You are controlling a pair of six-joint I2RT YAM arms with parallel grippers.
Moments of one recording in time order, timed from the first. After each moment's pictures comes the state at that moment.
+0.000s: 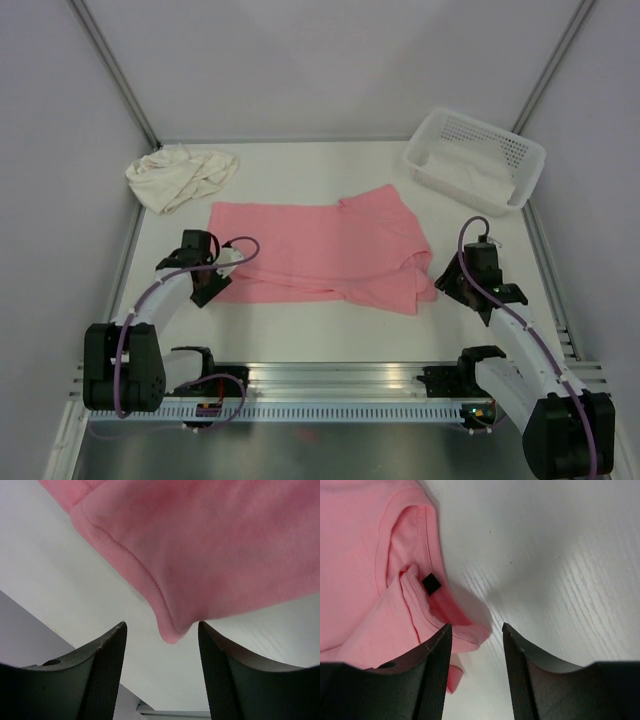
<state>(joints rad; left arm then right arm) -0.02 1.20 0.57 -0.55 -0.18 0.82 0.09 0.89 0.43 -0.46 0.04 0.65</state>
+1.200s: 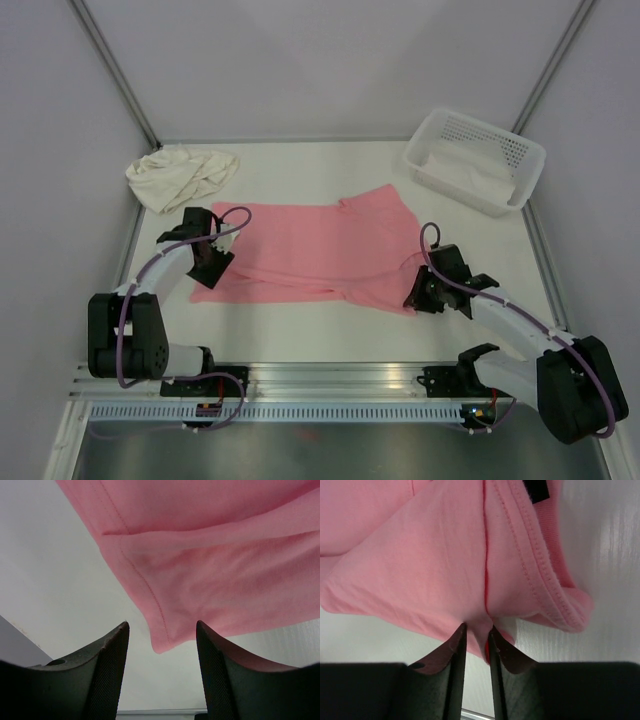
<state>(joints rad) -0.02 1.37 0.79 -0.68 -0.10 0.51 0.35 1.08 0.43 -0.41 -0.15 0.68</state>
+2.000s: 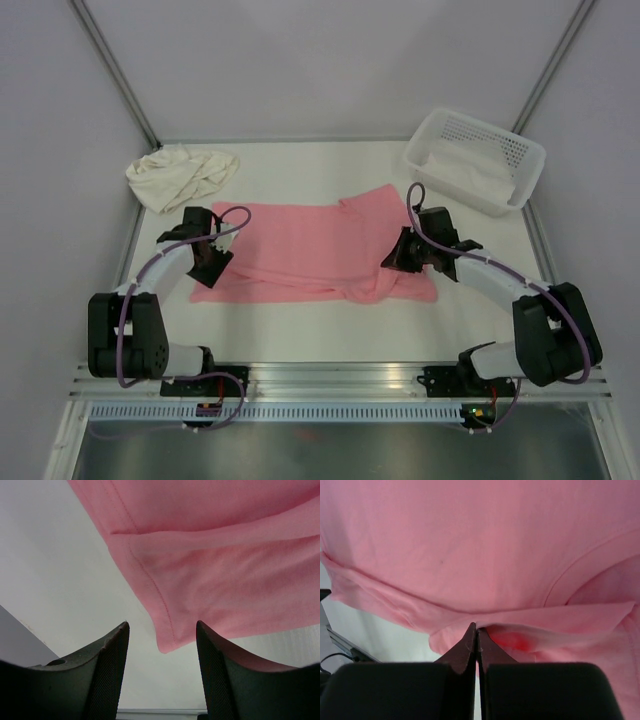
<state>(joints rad) -0.02 1.37 0.79 -0.67 -0.13 0.51 0.33 1.36 0.69 -0.21 -0.33 0.66</state>
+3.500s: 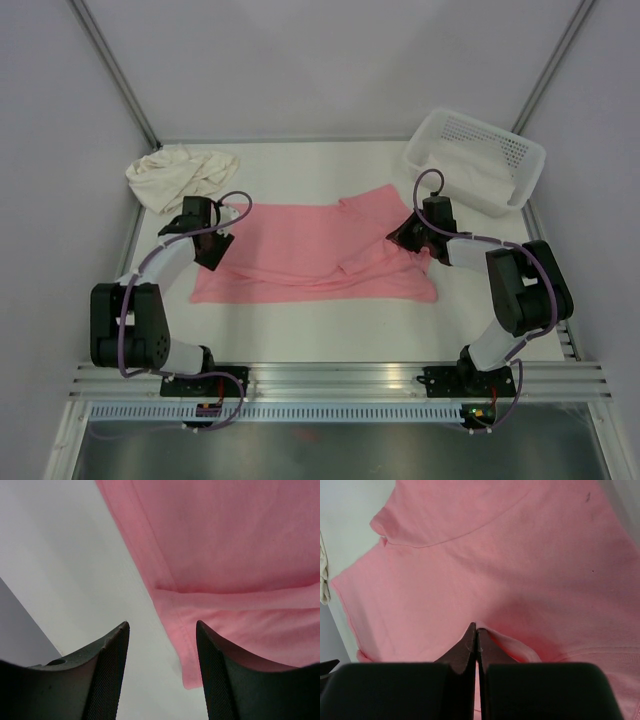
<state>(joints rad) -0.02 1.41 0.85 -0.52 -0.14 0.51 0.22 1.66 0.75 0.17 -0.20 0.88</state>
